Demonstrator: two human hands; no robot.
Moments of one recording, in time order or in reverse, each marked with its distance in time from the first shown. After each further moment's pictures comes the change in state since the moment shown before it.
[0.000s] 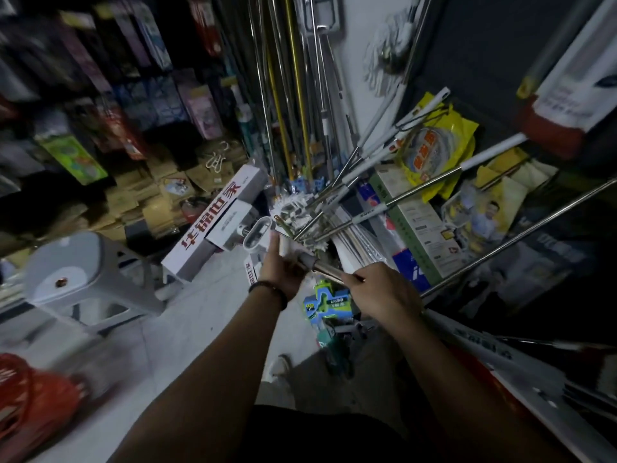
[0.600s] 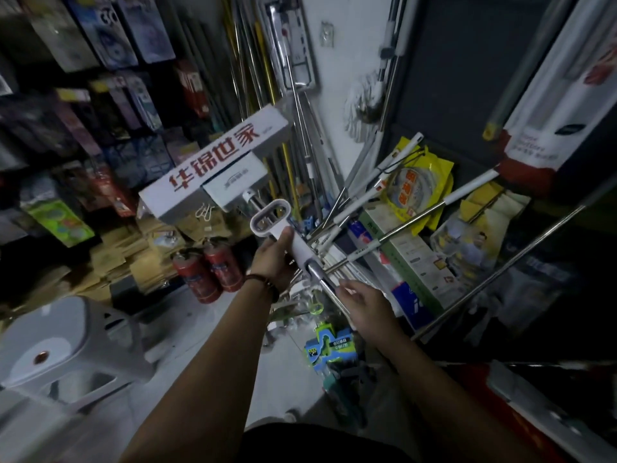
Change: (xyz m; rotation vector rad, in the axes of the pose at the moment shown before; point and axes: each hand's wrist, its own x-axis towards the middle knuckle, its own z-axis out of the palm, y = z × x) left_hand 0.002 0.108 0.063 0.210 -0.177 0.287; right_hand 0.023 -0.044 0.008 0.726 0.063 -0.135
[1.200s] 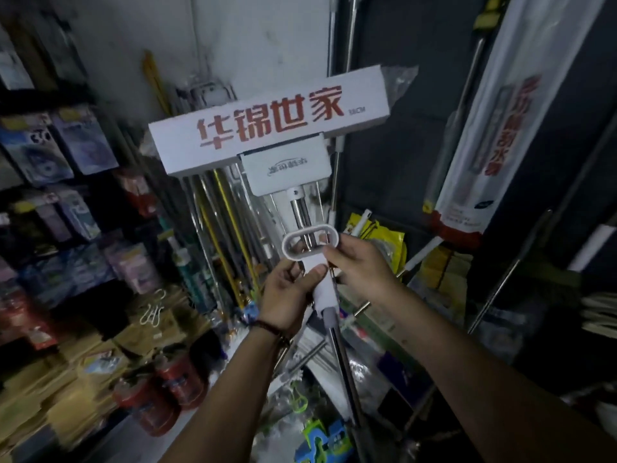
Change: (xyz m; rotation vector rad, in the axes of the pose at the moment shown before) left_hand 0.022 0.097 0.106 0.233 -0.629 0.331; right_hand 0.121 -0.196 -0.065 0.251 0.264 -0.366
